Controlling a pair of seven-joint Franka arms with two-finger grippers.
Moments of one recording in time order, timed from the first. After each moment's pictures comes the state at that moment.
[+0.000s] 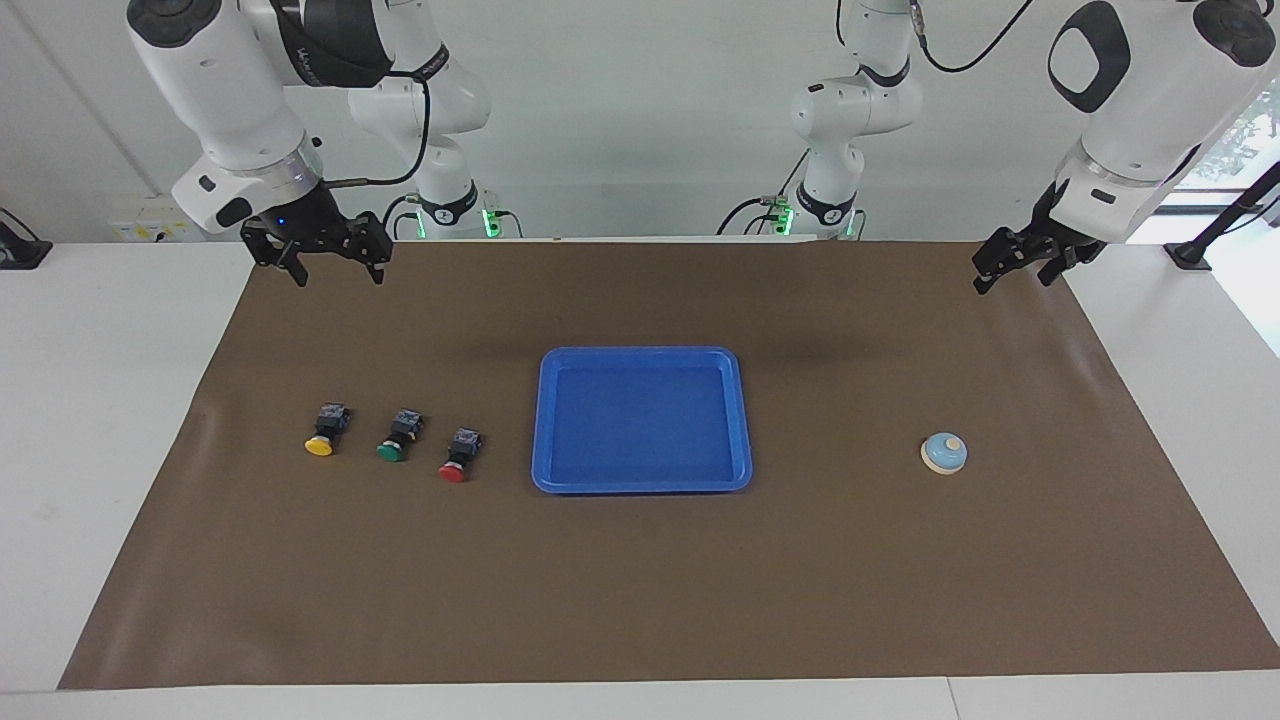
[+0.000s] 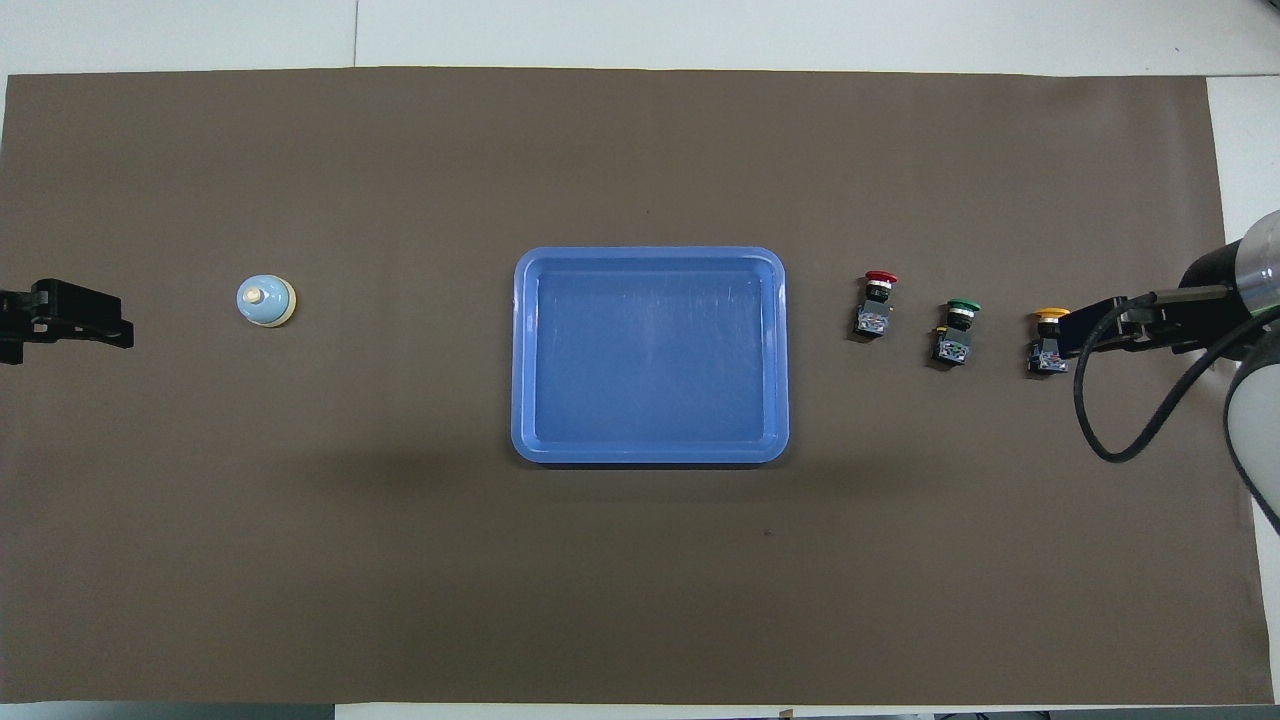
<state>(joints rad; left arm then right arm) 0.11 -0.05 -0.09 -1.76 -0.01 1.68 -0.04 0.03 -0.06 -0.01 -1.72 -0.01 1.59 0.01</state>
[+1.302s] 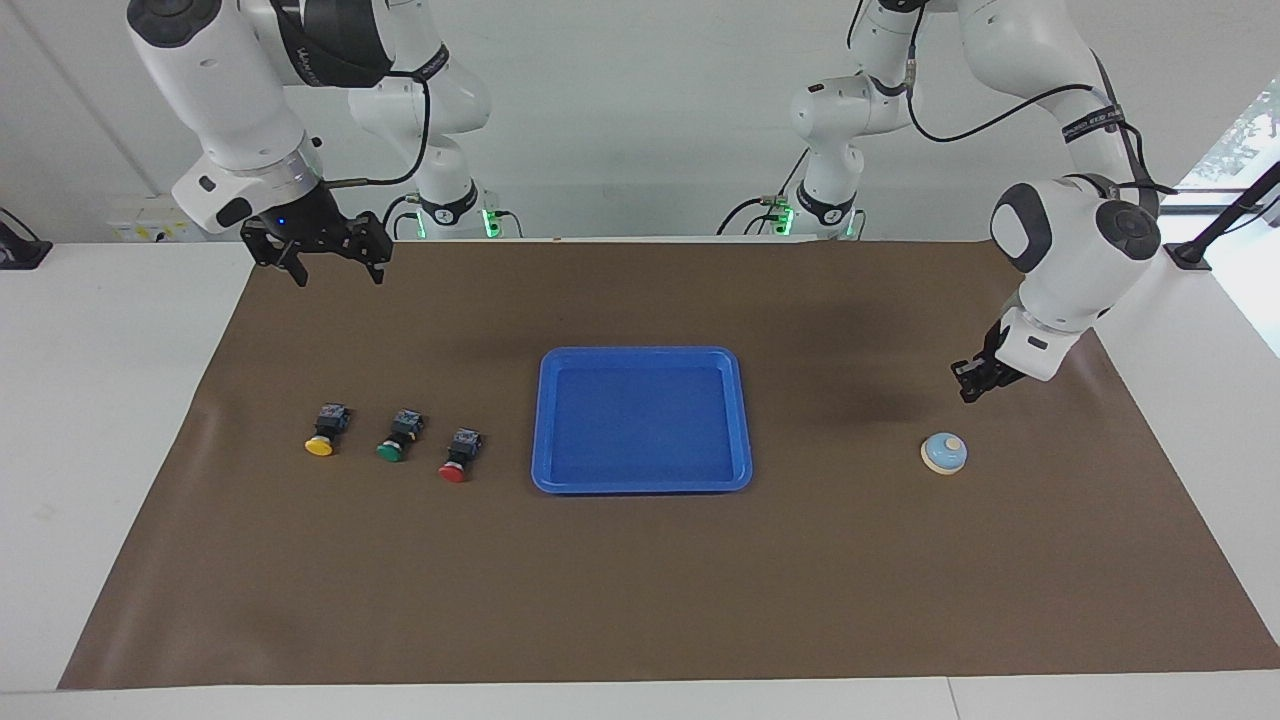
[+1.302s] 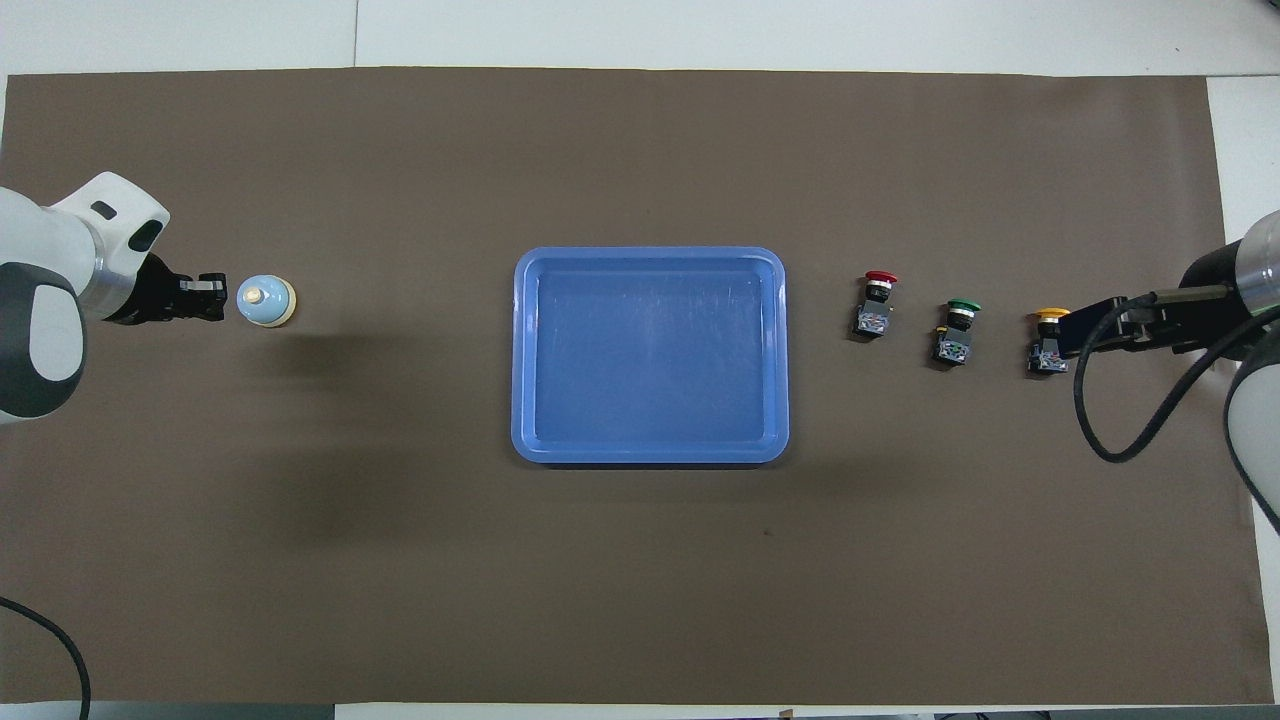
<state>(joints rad) 0.11 0.20 -0.08 -1.94 -0.01 2.16 -0.05 0.03 -0.06 -0.01 -1.72 -0.01 1.59 0.01</state>
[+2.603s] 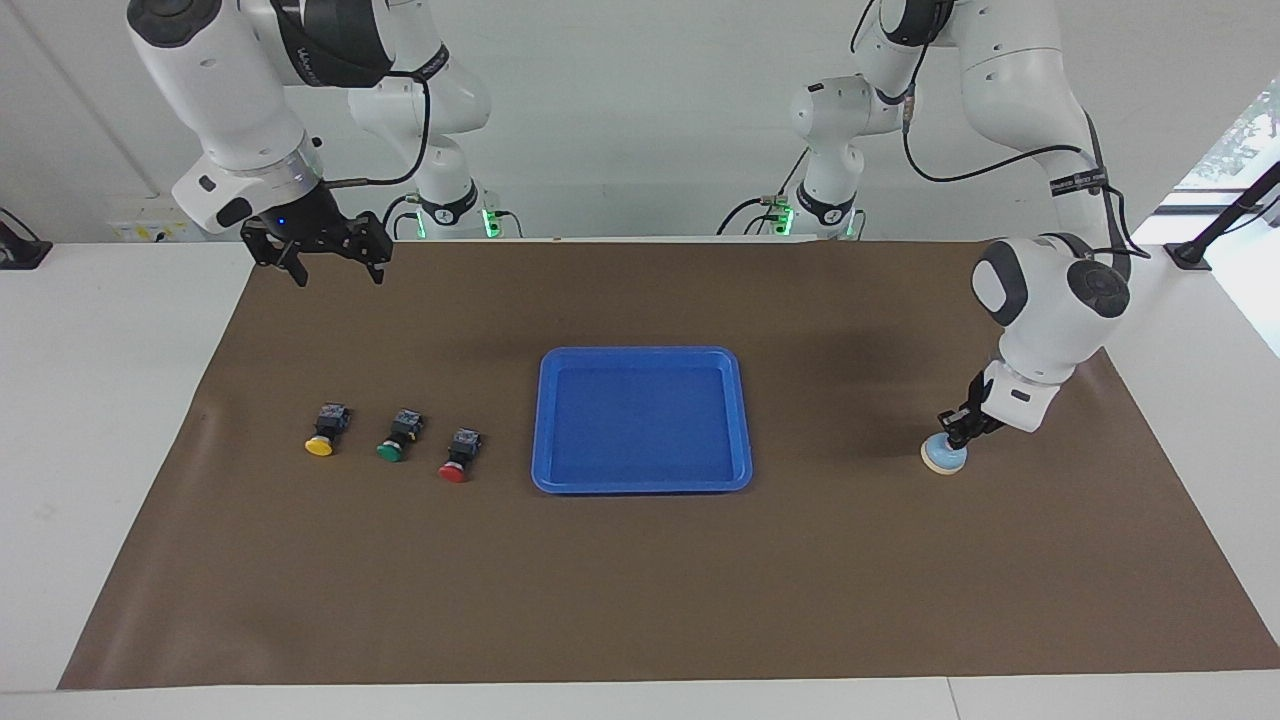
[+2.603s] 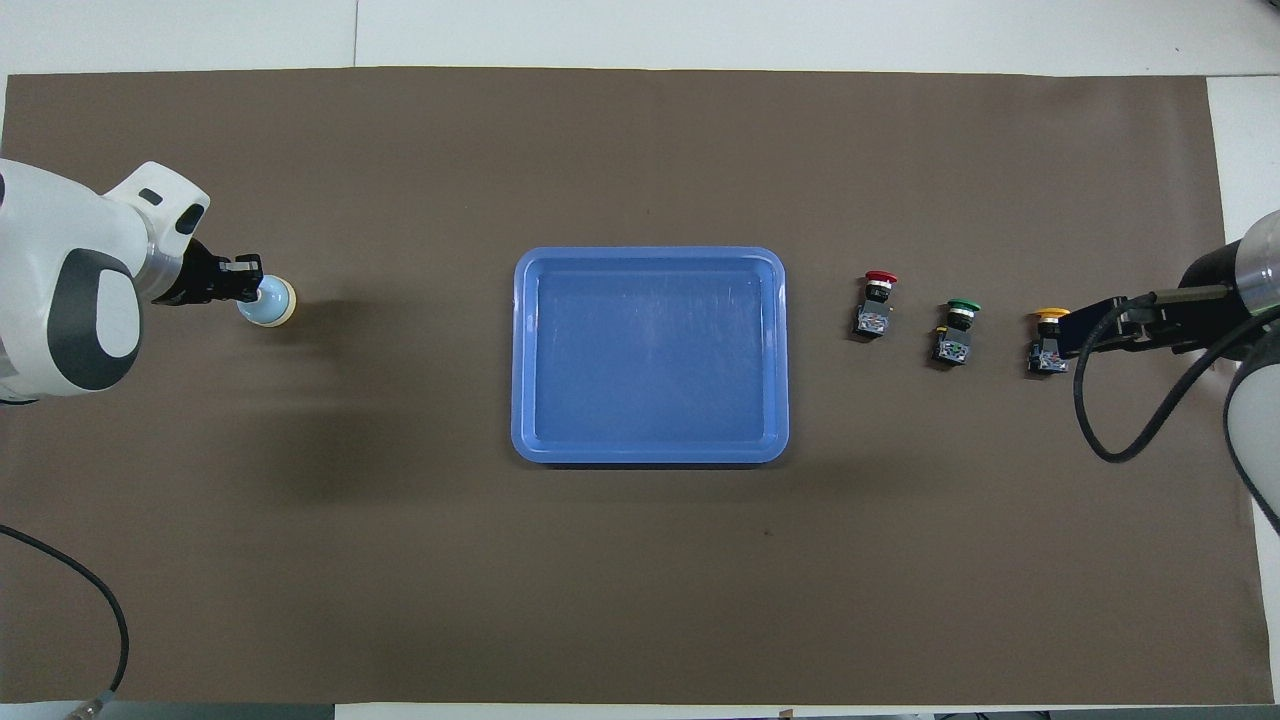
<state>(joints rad) 0.09 0.32 -0.08 -1.90 -0.01 2.27 -0.12 0.03 -0.06 -0.01 -1.72 -0.01 1.59 0.01</state>
